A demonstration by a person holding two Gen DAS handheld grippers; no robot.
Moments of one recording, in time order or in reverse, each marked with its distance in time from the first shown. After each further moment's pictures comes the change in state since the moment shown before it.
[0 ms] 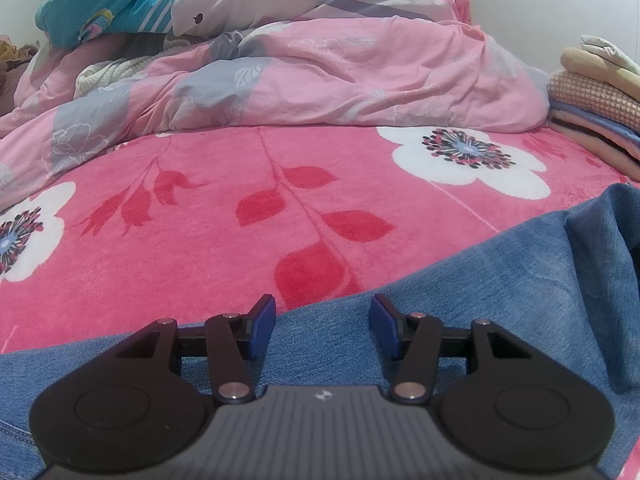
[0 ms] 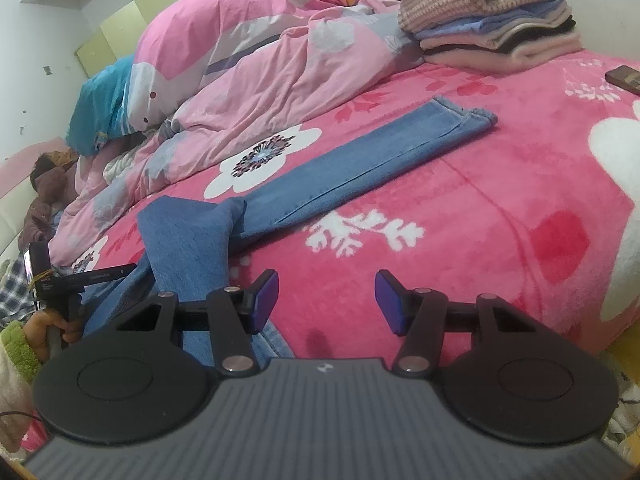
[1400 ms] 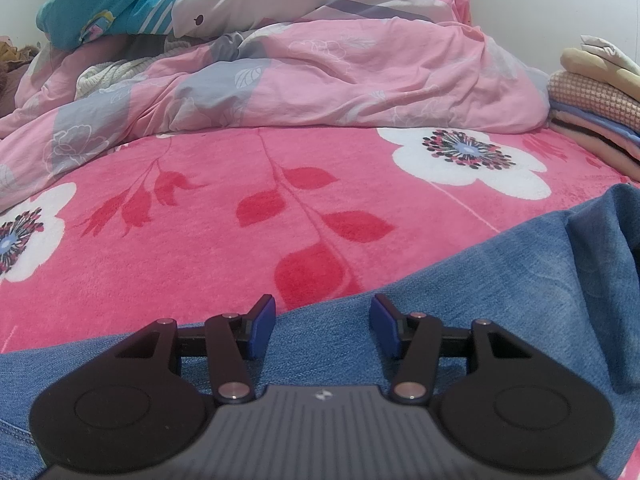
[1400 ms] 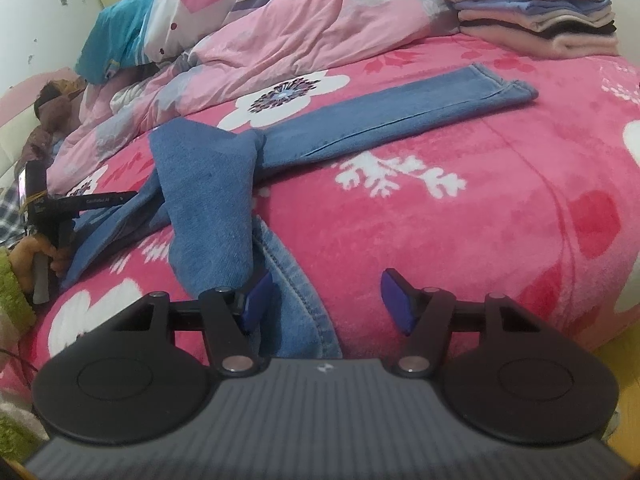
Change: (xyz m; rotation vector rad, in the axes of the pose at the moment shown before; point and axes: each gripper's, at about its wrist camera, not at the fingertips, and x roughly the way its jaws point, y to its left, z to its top) left arm 0.000 0.000 0.000 0.000 -0.007 0.003; right arm 0.013 0.027 -0.019 -0.147 0.144 -0.009
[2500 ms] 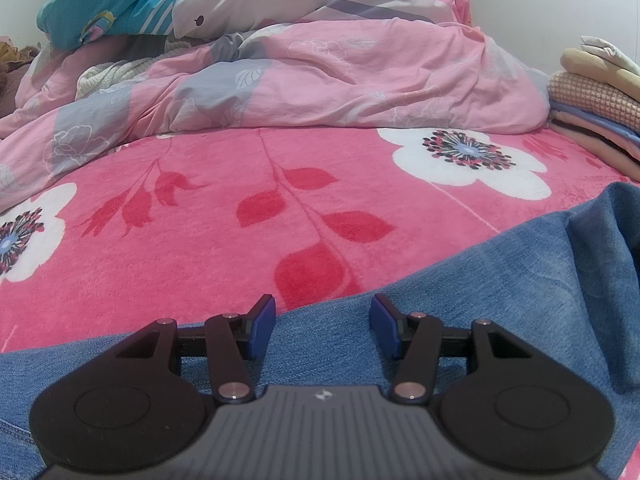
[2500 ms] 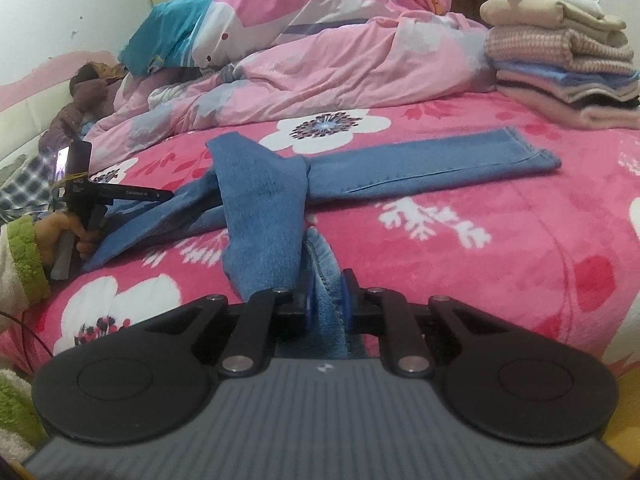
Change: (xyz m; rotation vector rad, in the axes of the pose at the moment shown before) left arm 0.000 0.000 -0.001 0.000 -0.002 0.001; right arm -0.028 0.031 0.001 -0.162 -0.101 0.017
